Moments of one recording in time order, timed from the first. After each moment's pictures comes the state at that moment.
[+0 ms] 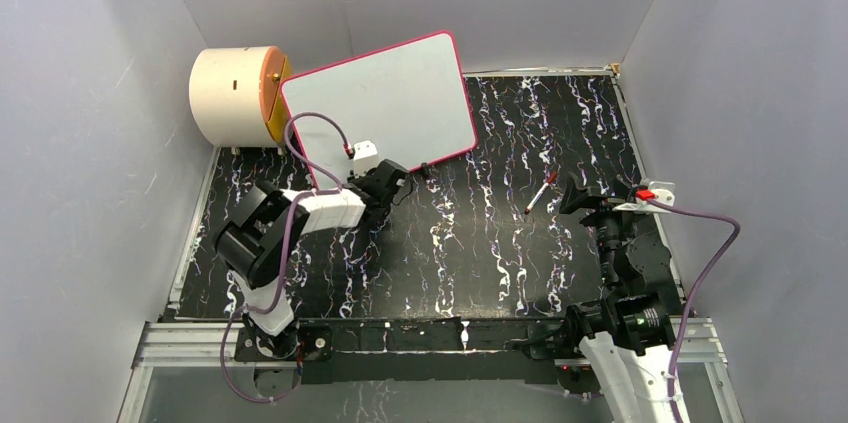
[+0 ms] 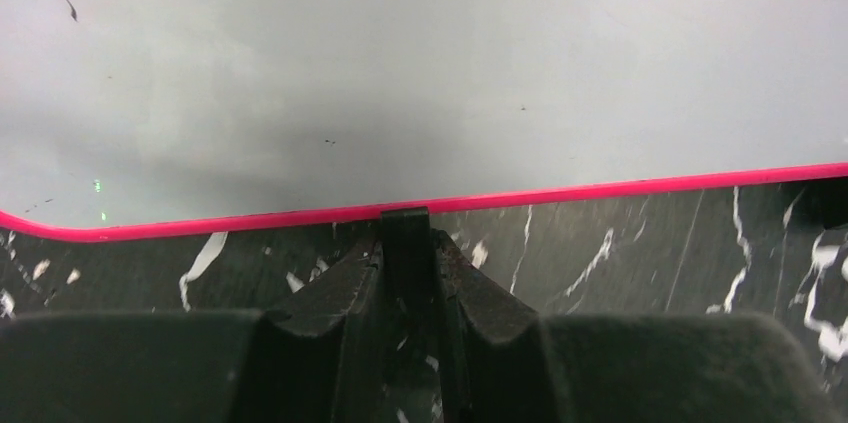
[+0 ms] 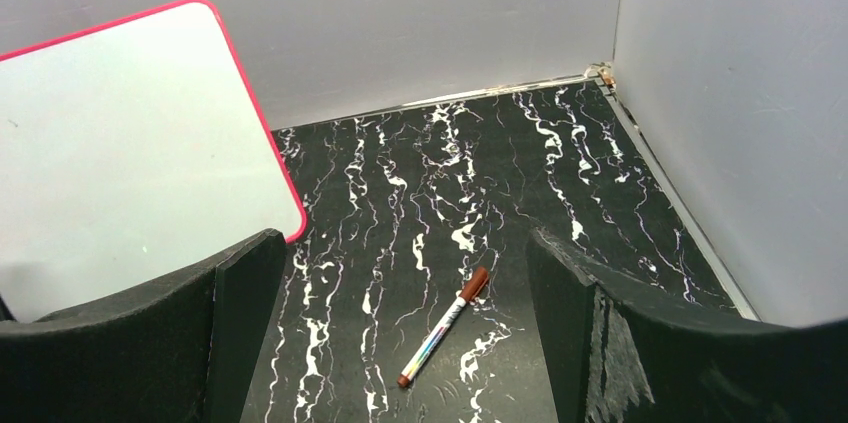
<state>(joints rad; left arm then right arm) -0.67 1.79 0.91 -0.07 -0.71 -0.73 0.23 0.18 0.47 -0.16 0.23 0.16</state>
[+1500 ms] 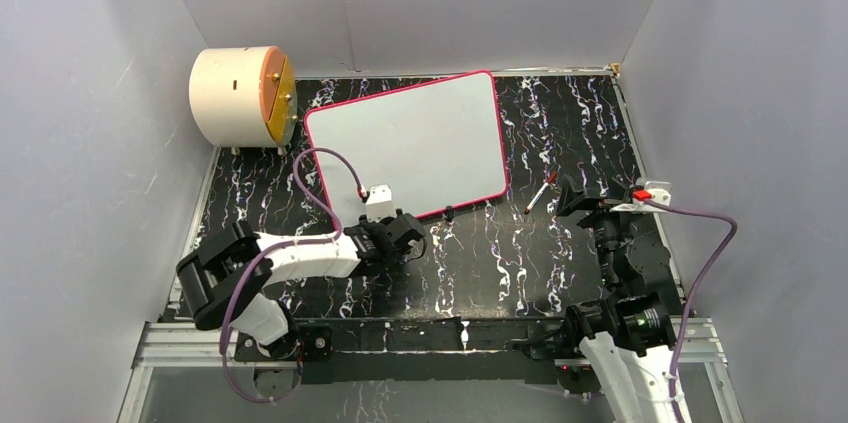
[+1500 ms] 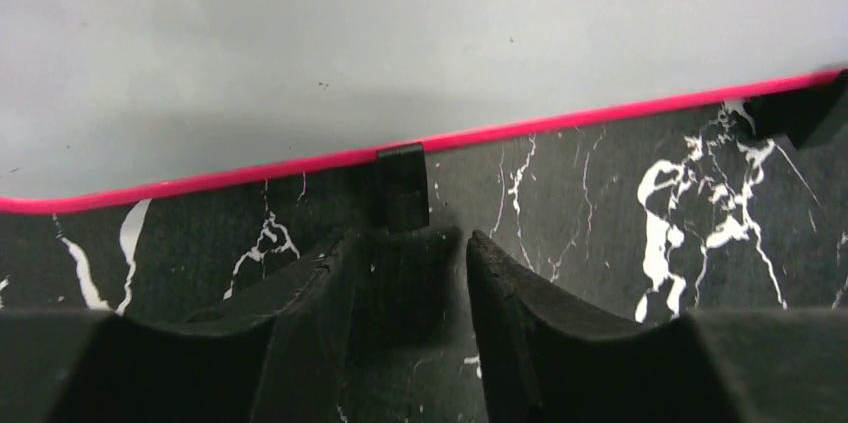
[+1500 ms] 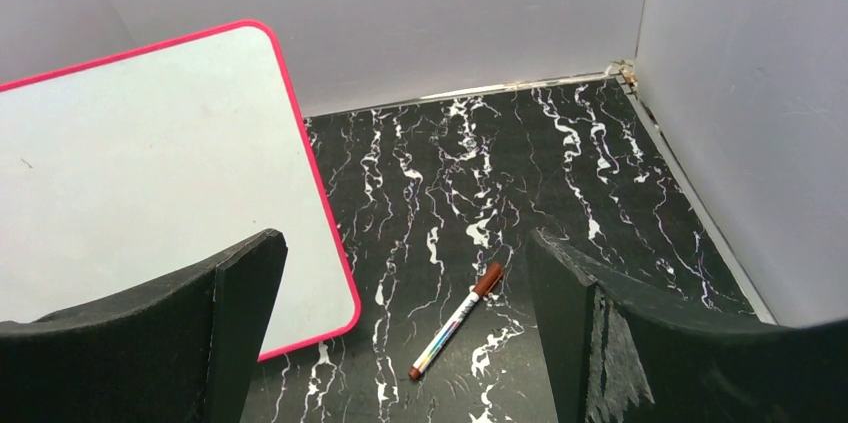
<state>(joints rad) -1.02 1.52 0.69 -0.23 -0.69 -1.00 0.24 0.16 0.47 -0.17 0.20 0.16</state>
